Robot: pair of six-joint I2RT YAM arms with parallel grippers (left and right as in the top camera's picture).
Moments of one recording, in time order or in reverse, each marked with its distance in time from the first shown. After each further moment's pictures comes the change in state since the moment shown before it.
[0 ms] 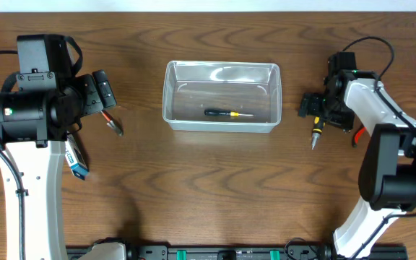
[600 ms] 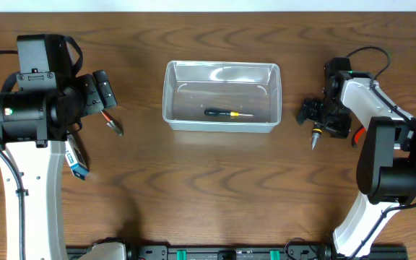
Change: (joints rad) left arm 0.000 0.000 0.000 0.000 0.003 0.000; right arm 0.001 0.034 0.006 -0.096 -0.016 0.119
